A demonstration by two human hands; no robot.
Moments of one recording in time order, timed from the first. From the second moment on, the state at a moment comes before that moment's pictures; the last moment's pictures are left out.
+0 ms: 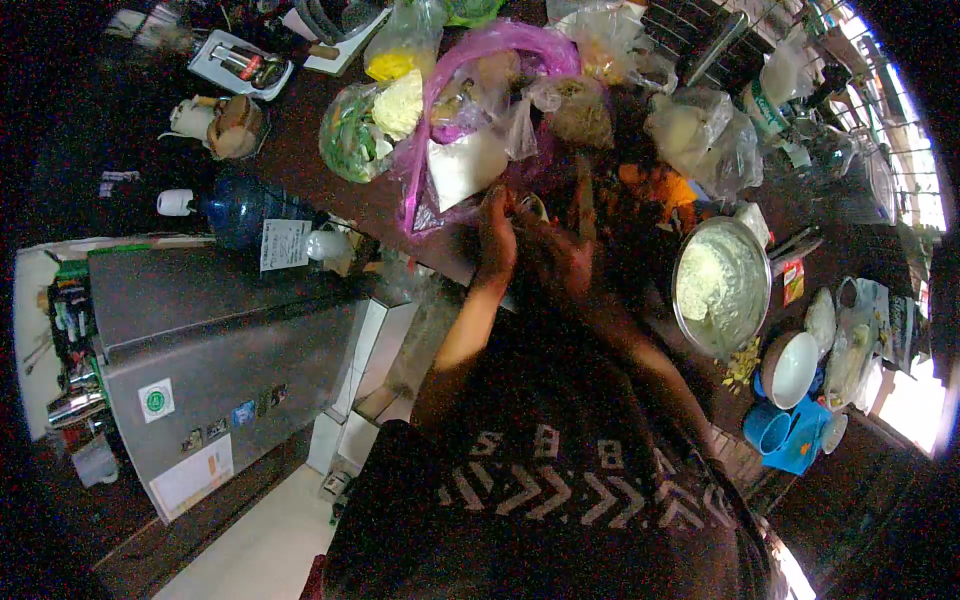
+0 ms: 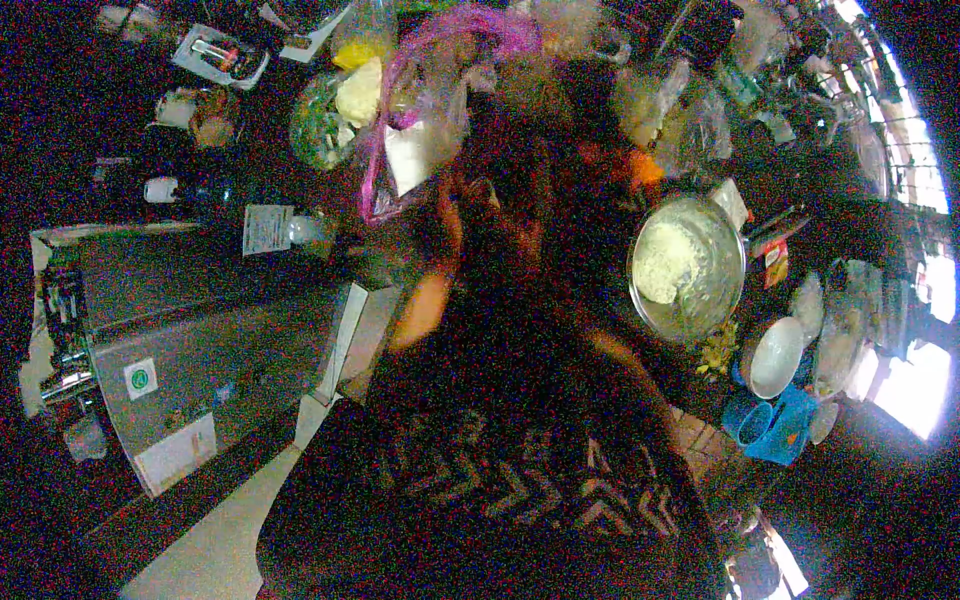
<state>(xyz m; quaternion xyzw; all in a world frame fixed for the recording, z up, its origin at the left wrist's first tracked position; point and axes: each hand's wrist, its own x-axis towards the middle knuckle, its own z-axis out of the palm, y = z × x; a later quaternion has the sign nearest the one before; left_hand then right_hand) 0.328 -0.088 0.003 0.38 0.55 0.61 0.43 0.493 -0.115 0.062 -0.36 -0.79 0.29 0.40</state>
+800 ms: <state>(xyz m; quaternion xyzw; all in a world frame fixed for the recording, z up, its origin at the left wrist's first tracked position) 0.332 -0.091 0.005 0.48 0.56 0.62 0.27 0.486 -0.118 0.127 -0.45 -0.76 0.36 0.31</state>
